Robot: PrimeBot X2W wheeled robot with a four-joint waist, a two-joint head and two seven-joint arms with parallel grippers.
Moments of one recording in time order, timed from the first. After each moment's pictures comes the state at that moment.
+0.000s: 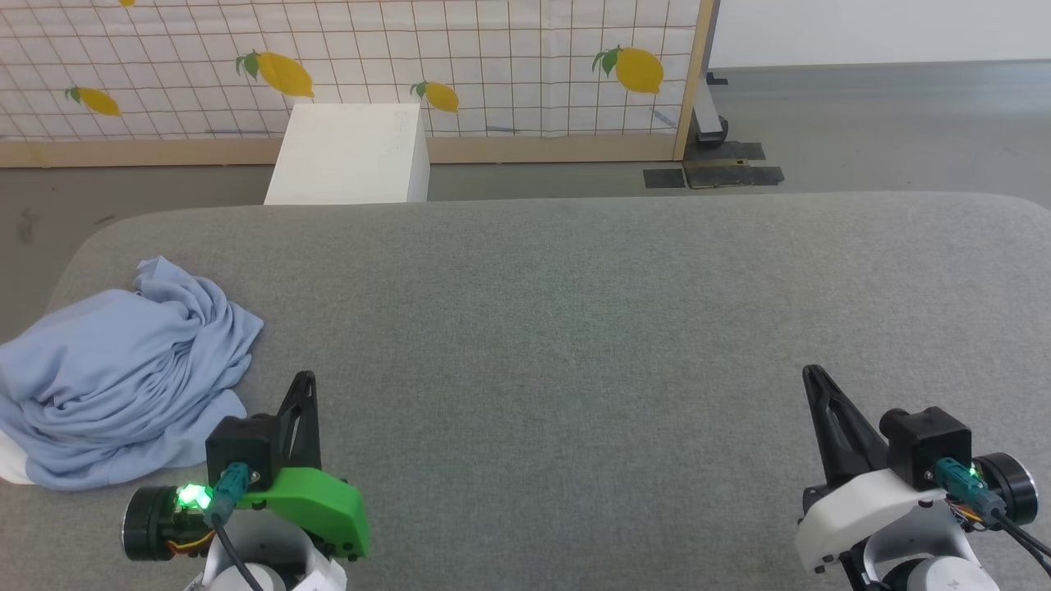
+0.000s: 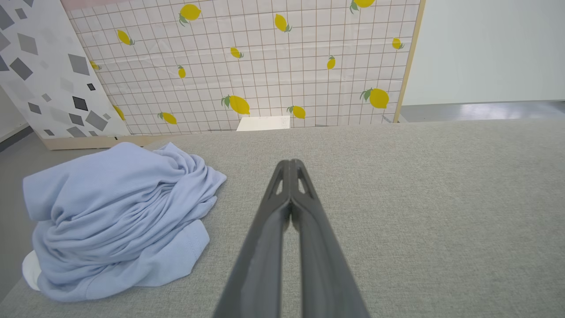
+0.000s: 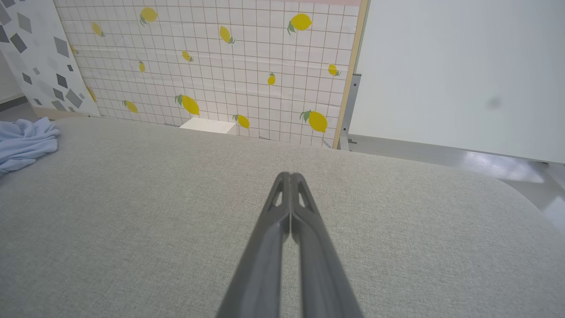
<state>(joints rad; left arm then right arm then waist) -0.01 0.05 0.00 0.00 -0.01 -0.01 0.00 0.02 -0.05 0.00 0.00 0.01 0.13 0.00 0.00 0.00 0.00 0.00</state>
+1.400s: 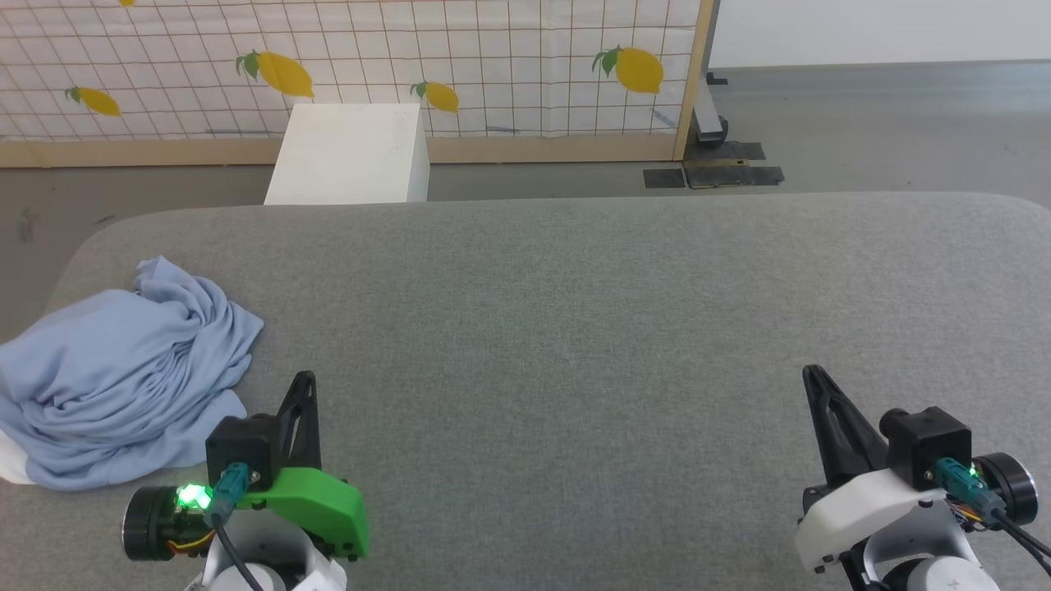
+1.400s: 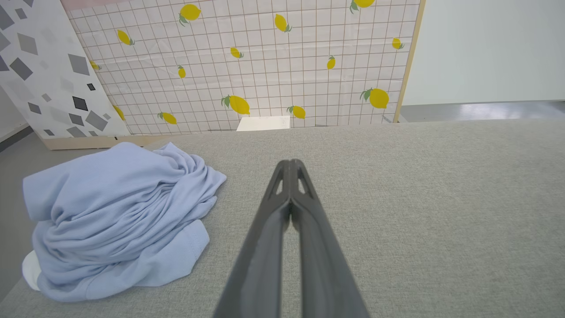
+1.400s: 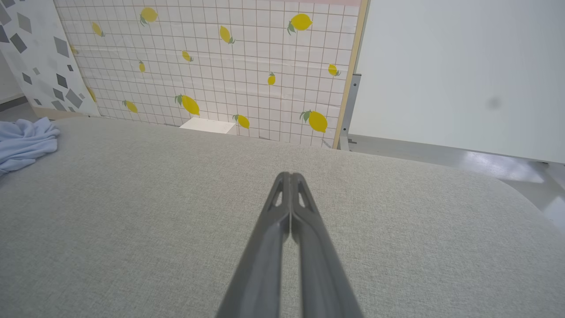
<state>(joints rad) -0.01 0.05 0.00 0.00 -0.01 -0.01 0.00 0.02 -0.05 0.00 0.00 0.01 0.13 0.00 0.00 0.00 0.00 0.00</state>
